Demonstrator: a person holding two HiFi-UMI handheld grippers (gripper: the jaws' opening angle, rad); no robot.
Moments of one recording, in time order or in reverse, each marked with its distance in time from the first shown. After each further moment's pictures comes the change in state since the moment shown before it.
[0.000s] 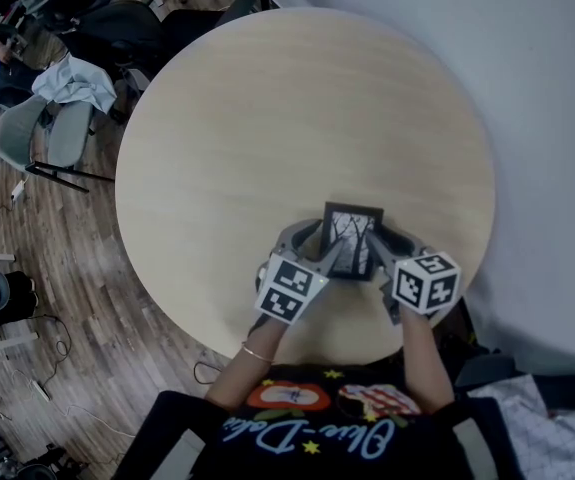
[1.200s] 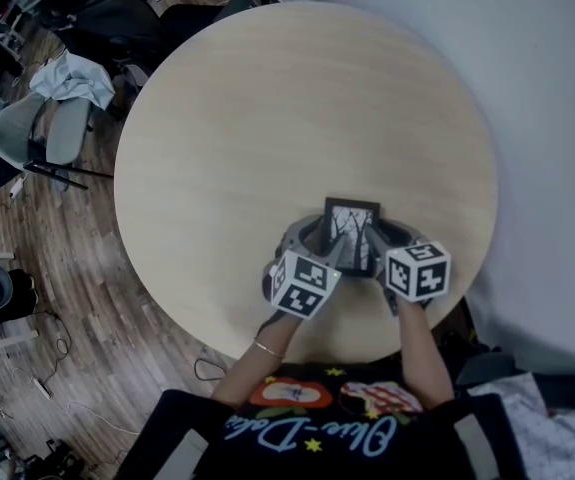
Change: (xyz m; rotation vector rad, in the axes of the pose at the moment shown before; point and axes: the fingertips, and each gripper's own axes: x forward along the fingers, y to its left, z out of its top) left arm 0.018 0.003 -0.018 0.020 0.081 0.088; right arm 0.019 -0.014 -0.013 -0.061 0.098 -0.084
